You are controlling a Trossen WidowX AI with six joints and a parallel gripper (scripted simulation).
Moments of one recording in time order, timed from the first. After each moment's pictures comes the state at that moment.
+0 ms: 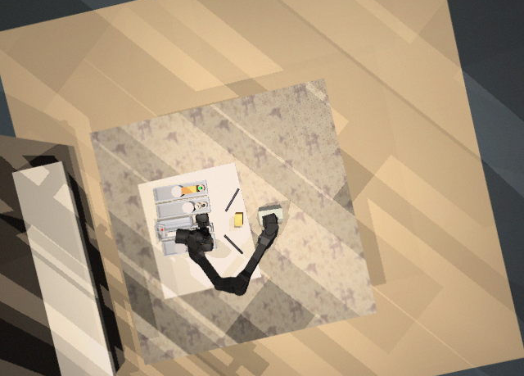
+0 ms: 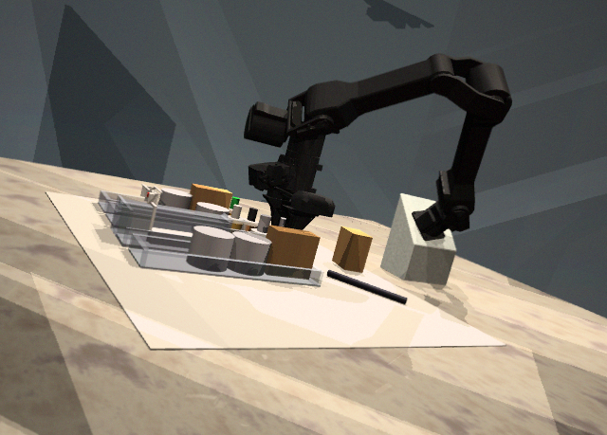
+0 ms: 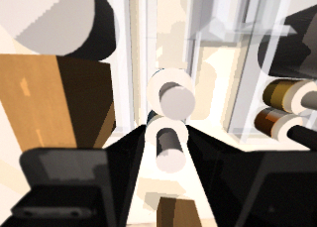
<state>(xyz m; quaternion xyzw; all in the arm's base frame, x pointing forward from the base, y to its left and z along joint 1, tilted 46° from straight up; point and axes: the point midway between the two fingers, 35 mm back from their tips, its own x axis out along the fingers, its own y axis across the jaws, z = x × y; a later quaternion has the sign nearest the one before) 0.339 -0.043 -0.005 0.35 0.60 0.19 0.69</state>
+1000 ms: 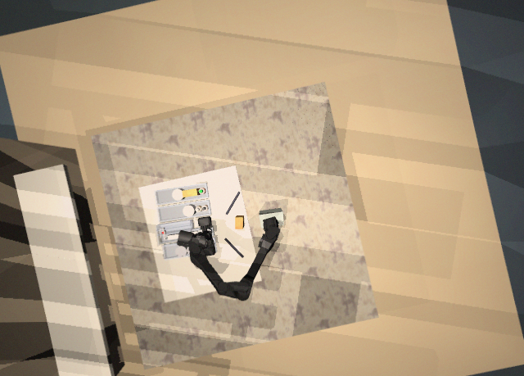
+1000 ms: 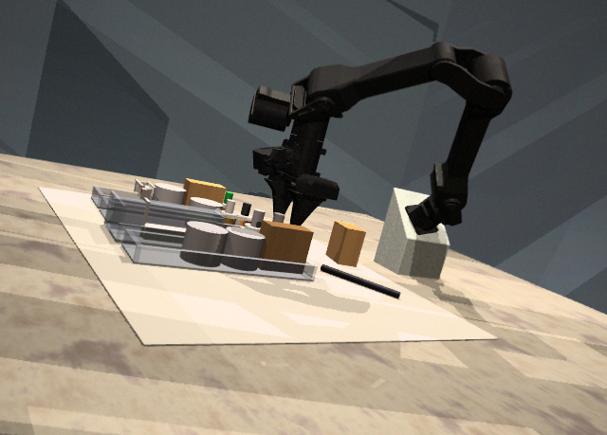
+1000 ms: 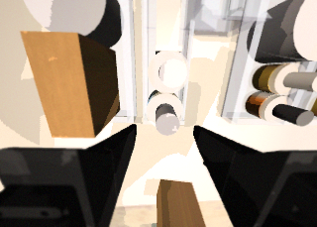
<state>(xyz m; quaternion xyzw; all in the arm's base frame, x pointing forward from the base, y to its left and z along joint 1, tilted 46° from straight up) 0.320 -0.054 0.009 0.35 0.60 0.20 0.69</state>
